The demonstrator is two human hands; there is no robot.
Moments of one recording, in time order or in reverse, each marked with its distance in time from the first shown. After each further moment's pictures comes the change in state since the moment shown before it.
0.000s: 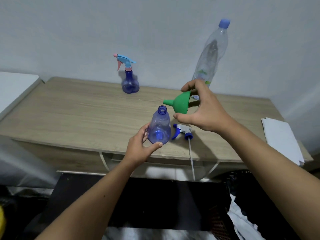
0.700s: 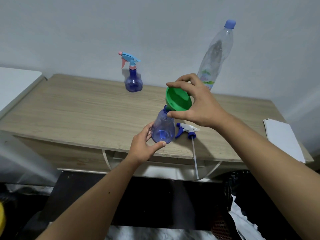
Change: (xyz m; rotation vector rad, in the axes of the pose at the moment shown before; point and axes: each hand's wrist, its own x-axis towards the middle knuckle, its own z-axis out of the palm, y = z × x) left_hand -0.001 -0.001 -0.006 0.004 -0.038 0.005; right_hand 0.018 -0.016 0.015 -0.149 -0.090 -0.131
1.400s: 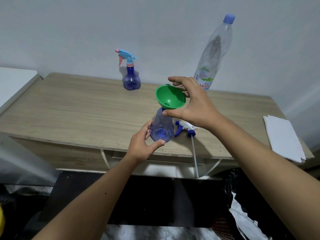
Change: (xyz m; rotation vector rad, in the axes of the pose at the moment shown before) left_hand 0.002 -0.003 0.002 0.025 0.004 0.045; right_hand -0.001 0.009 0.020 0.077 0.059 0.070
